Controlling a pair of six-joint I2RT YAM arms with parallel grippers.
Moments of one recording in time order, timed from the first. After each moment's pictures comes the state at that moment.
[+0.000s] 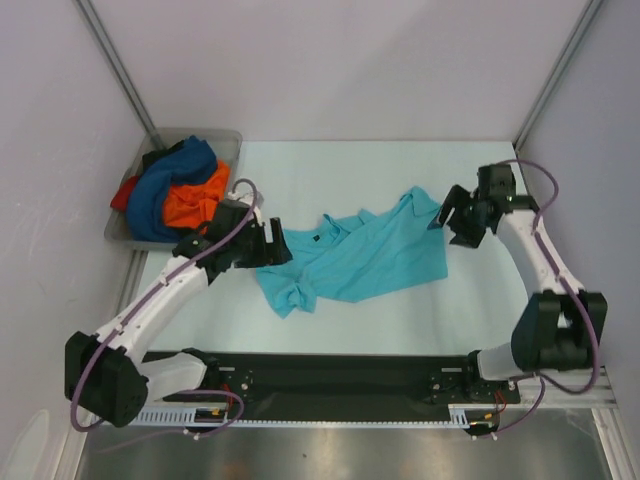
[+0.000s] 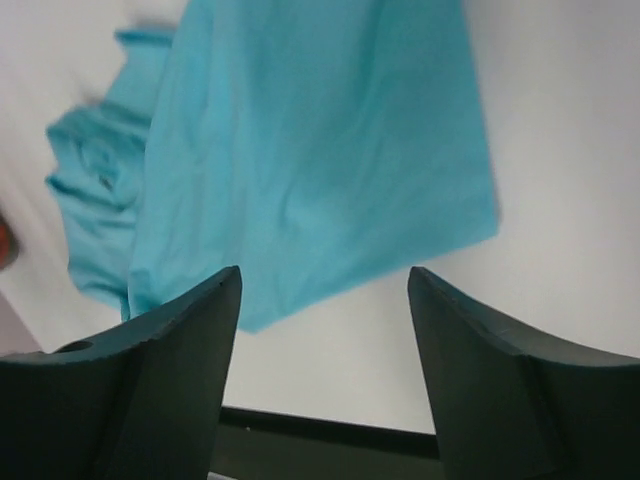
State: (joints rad) left arm -0.49 1.14 0.92 -0.58 0.10 -0.46; right arm -0.02 1.54 1.31 -0.78 -0.19 0.51
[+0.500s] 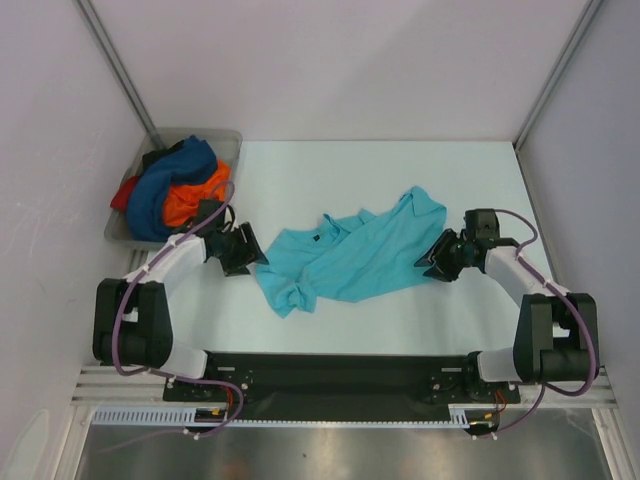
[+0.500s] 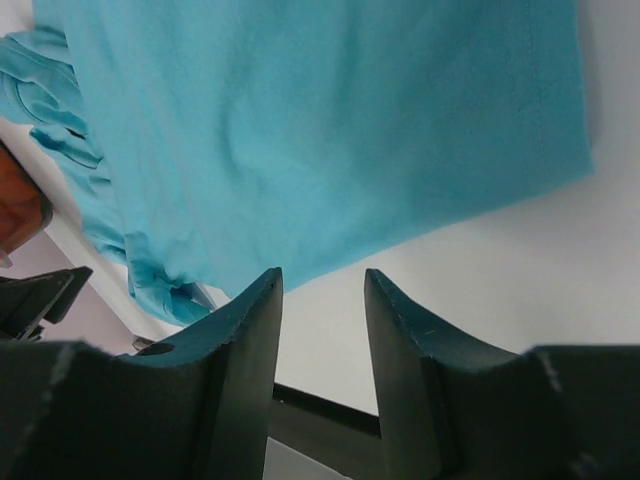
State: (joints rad) left arm -0.10 1.44 0.87 -0.54 0.28 -0.50; right arm 0.02 1.36 0.76 -0.46 -0.40 0.73
